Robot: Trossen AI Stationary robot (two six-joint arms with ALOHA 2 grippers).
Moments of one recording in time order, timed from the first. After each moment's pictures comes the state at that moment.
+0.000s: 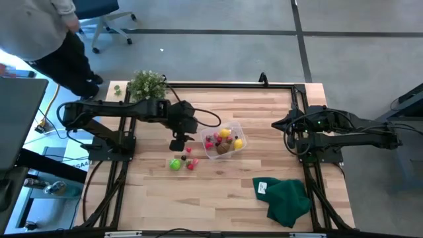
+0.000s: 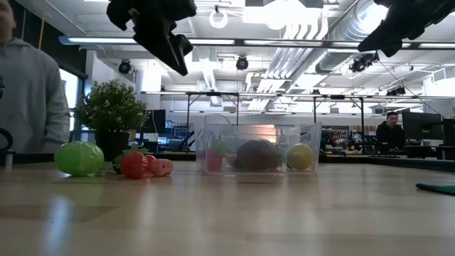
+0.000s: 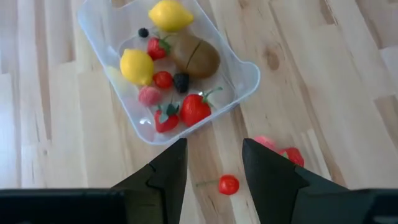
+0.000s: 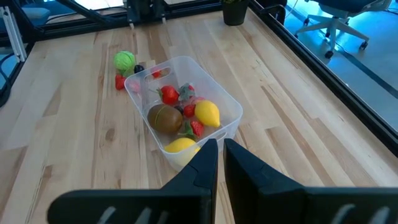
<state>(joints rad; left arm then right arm) 0.24 1.41 1.14 -0.72 0.16 0.31 -0.09 0.48 0.65 -0.67 0.10 0.11</state>
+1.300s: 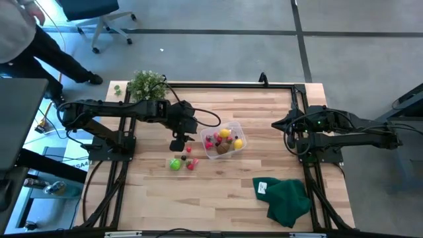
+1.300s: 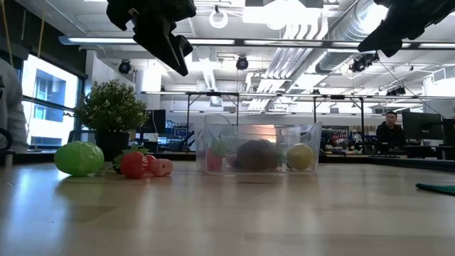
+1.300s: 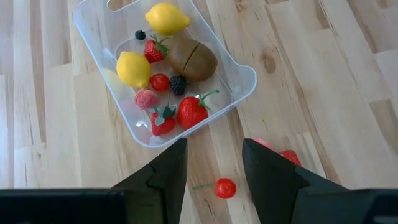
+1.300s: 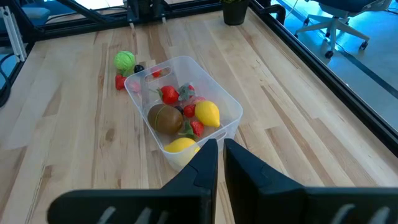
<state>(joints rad) 0.24 1.40 1.12 -0.70 0.18 0.31 -0.09 0.48 0.65 -0.67 0.10 0.11</state>
